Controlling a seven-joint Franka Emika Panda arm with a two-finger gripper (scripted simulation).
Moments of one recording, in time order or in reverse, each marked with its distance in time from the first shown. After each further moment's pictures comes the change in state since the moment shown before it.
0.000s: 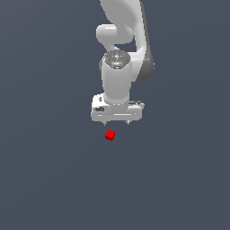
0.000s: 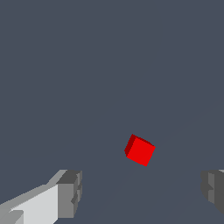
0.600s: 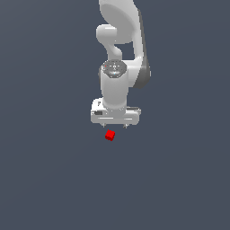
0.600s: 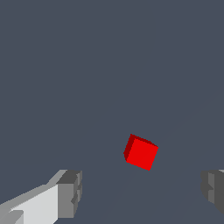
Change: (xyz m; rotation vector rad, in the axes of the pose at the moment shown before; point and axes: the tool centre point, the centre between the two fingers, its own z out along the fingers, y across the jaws) arm -0.004 0.007 0.028 -0.002 -0.001 0.079
